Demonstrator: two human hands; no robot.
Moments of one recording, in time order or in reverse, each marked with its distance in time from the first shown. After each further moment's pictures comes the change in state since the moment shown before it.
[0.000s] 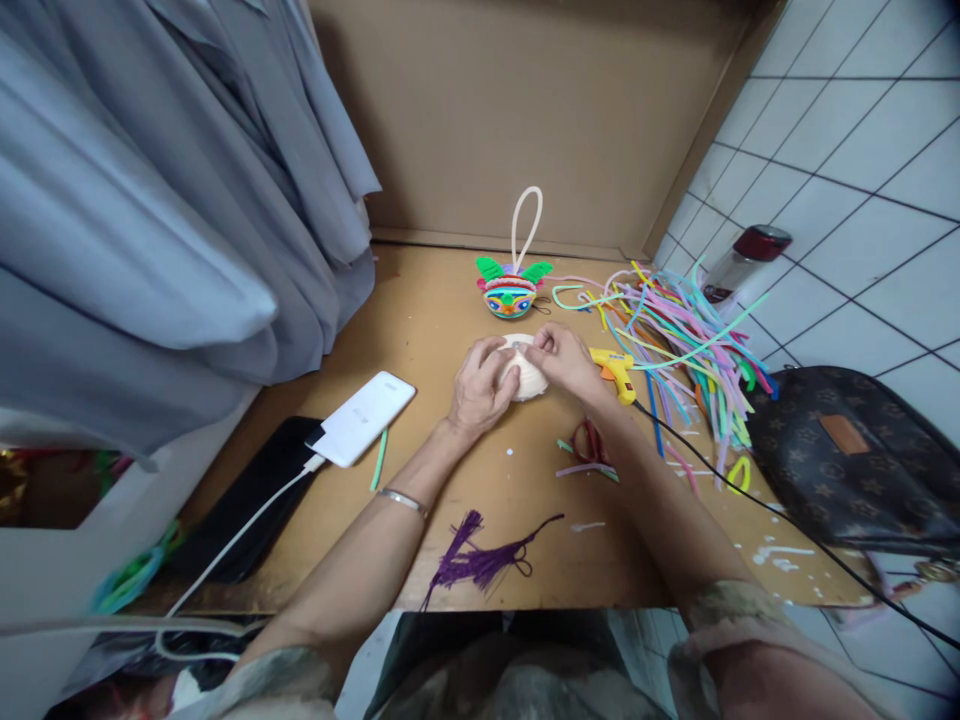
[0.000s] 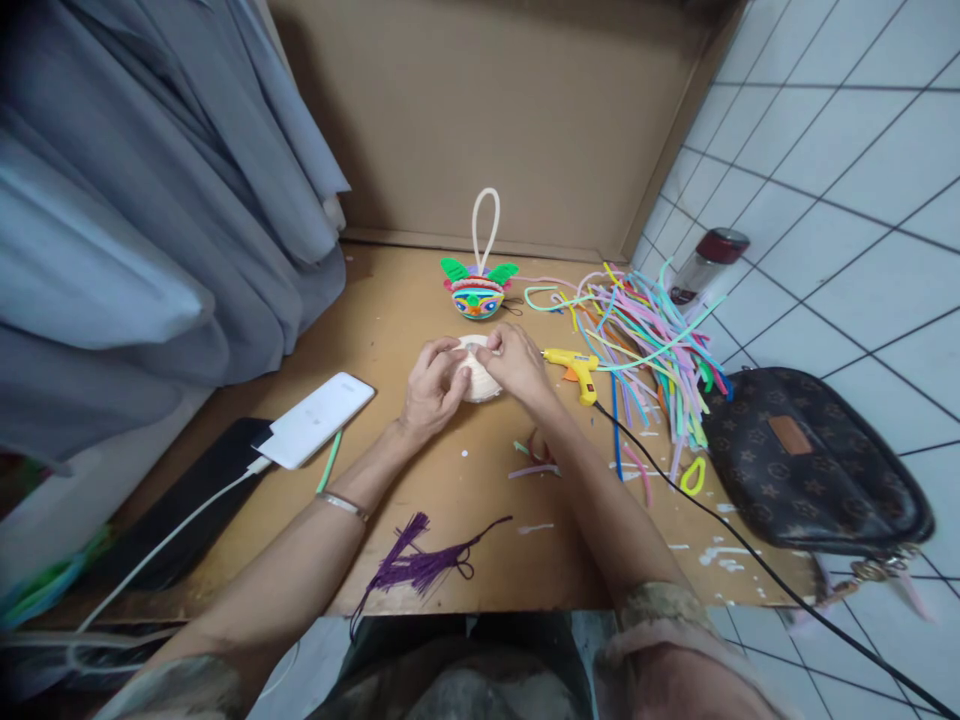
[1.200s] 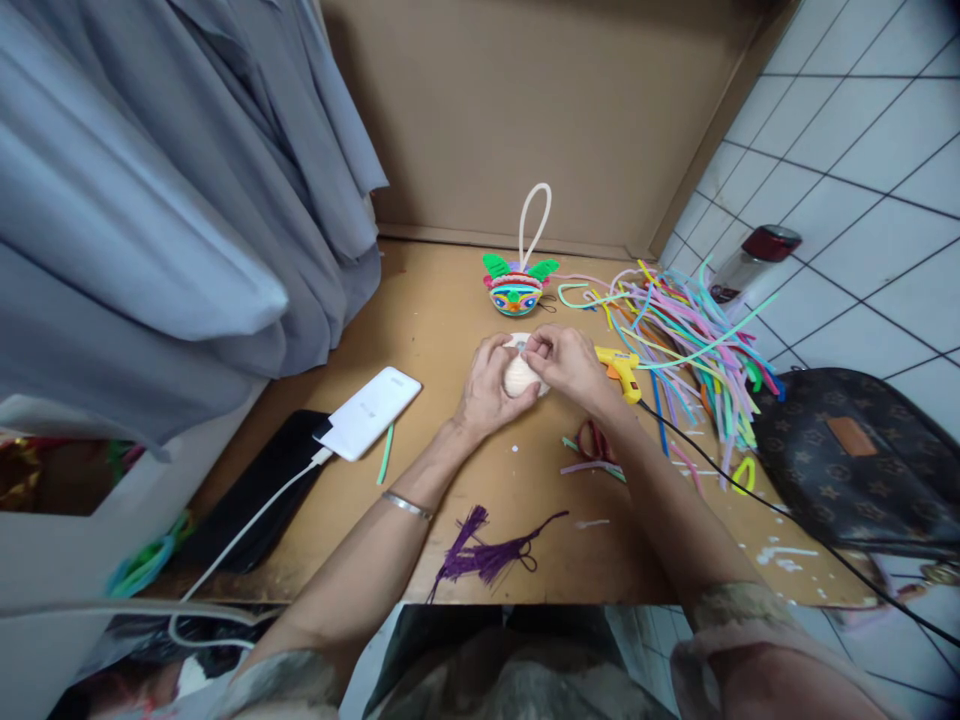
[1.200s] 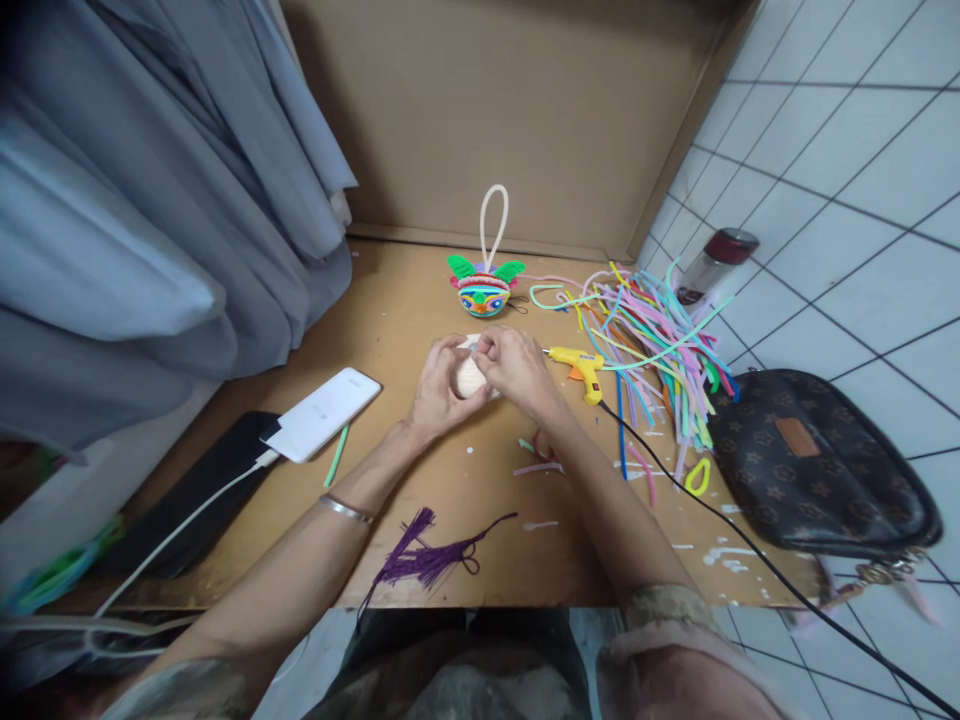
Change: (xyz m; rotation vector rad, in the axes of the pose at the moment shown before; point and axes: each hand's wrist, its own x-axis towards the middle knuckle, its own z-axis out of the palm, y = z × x) left_hand -0.006 -0.001 0.003 0.000 -0.067 -0.036; right_hand -0.011 -0.014 -0.004 -0.184 -0.058 -0.187
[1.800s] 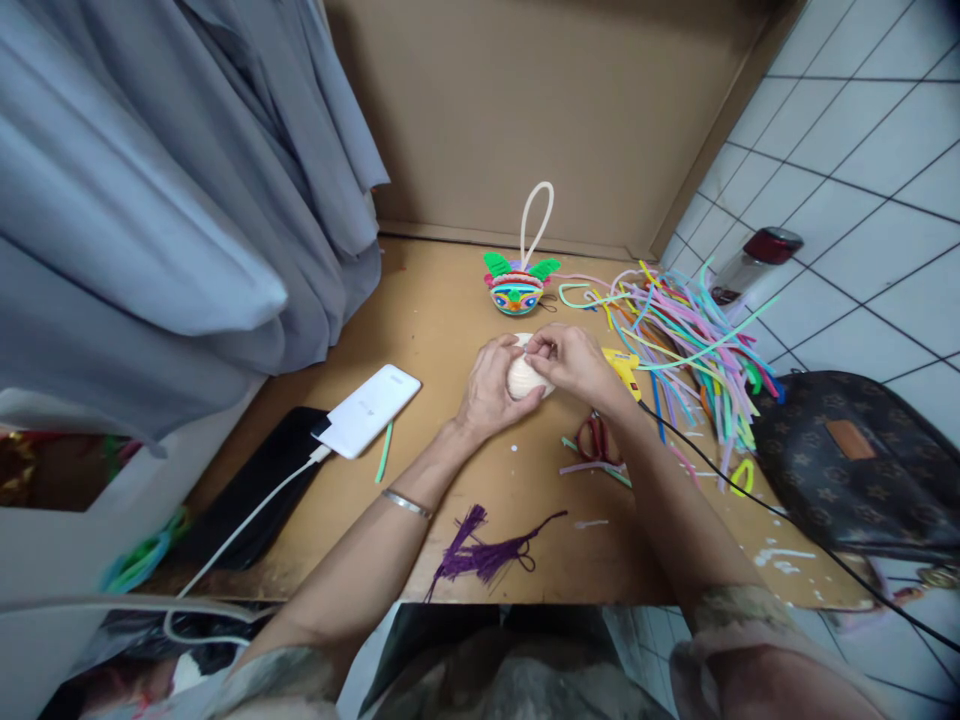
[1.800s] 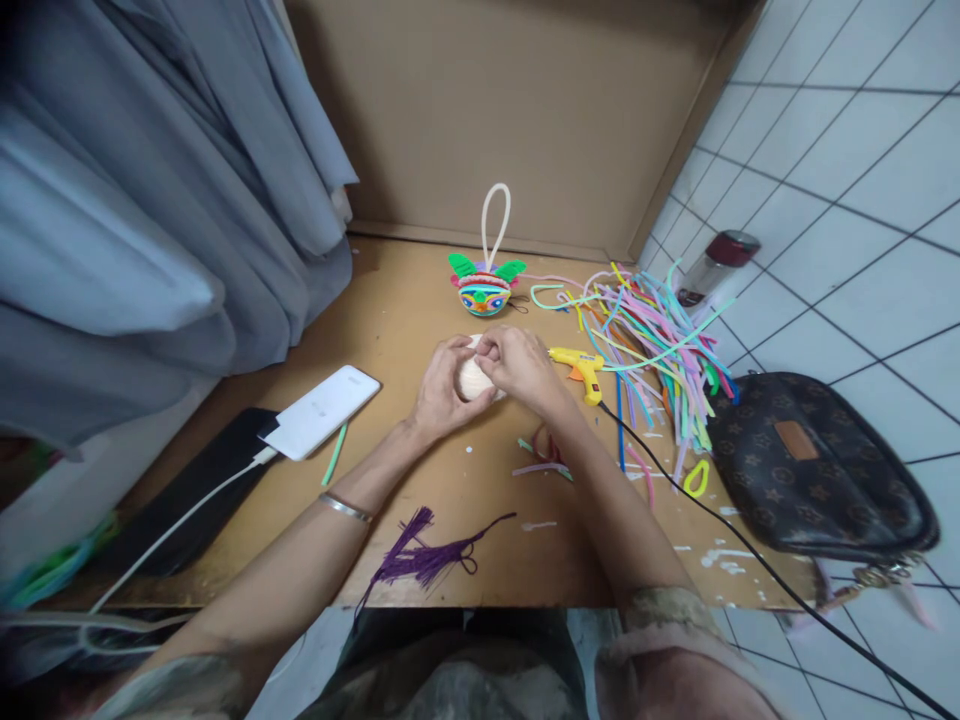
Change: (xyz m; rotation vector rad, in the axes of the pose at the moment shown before) left_hand -0.002 0.000 0.005 -0.007 0.039 0.067; right_hand 0.000 0.006 -0.011 -0.005 -0.086 -0.081
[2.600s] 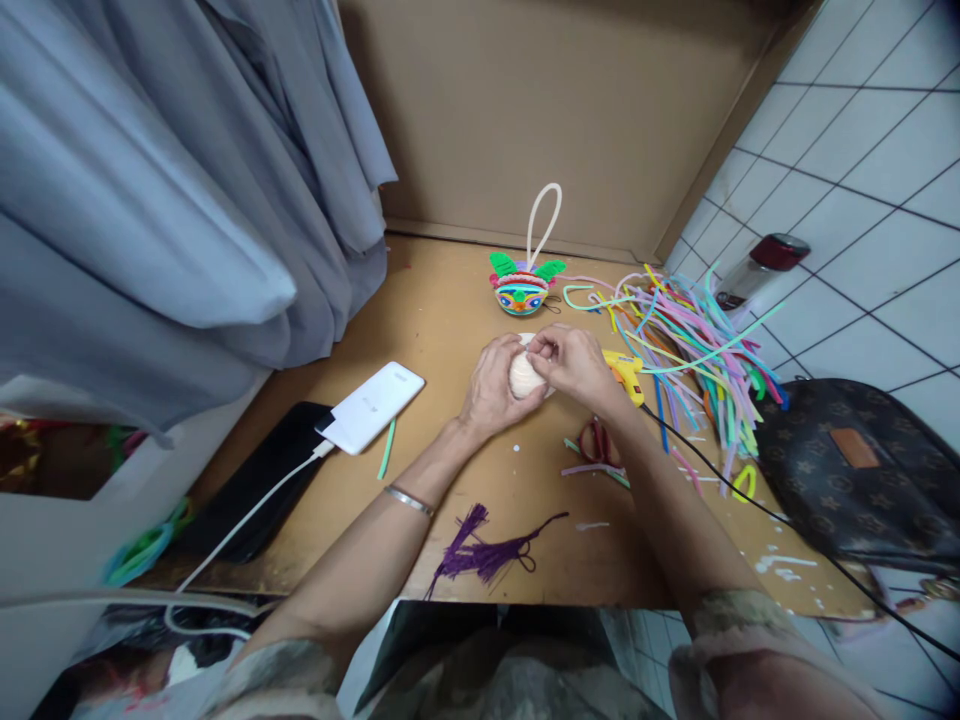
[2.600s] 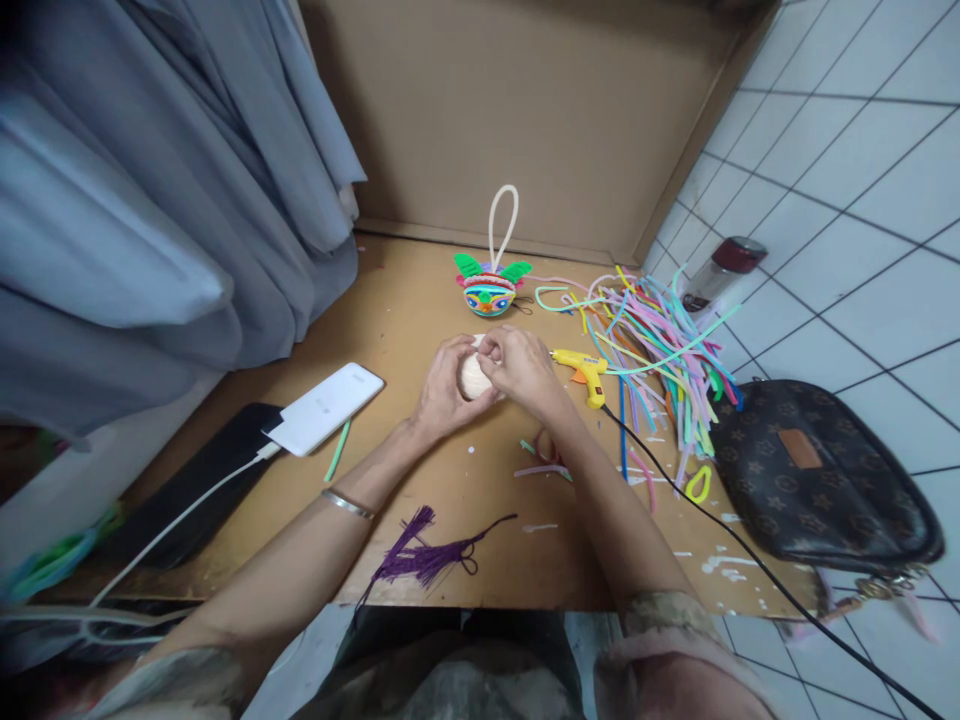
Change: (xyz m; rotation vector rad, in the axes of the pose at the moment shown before) left_hand 0.001 0.002 0.000 0.013 0.040 0.000; right_hand 0.001 0.002 0.013 -0.069 0.094 -0.054
